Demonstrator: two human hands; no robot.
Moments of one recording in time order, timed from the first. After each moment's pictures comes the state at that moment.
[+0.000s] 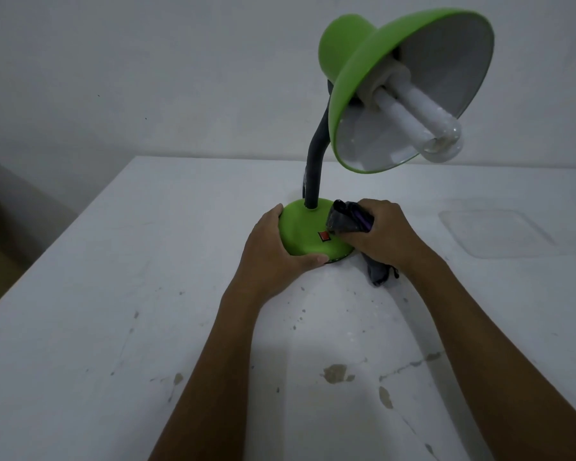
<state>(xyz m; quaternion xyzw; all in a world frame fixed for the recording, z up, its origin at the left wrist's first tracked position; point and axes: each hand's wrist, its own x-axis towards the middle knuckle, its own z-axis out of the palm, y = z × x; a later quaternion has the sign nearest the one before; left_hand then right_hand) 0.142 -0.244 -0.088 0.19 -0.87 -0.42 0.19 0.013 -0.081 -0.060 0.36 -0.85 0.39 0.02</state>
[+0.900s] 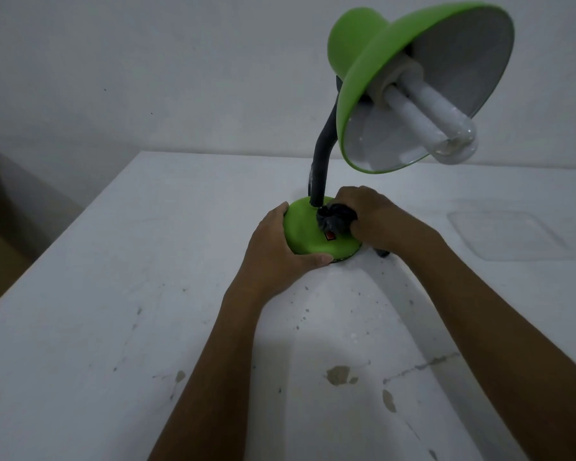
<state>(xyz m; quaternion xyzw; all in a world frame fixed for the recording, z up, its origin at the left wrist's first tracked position) 0.143 -0.245 -0.088 0.19 -0.87 -0.42 0.18 0.007 -0.112 -0.029 0.40 -0.90 0.14 -0.05</state>
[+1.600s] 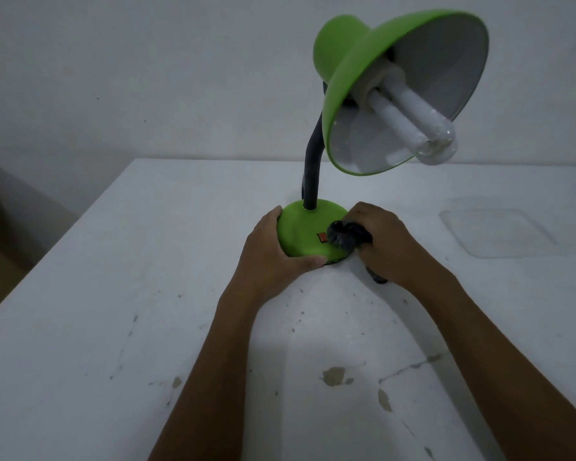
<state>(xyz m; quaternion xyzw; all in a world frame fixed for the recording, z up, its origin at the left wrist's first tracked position) 0.144 -0.243 -0.086 0.19 -0.86 -0.44 0.18 0.027 -0.072 -0.058 0.43 -0.85 0.28 0.06</state>
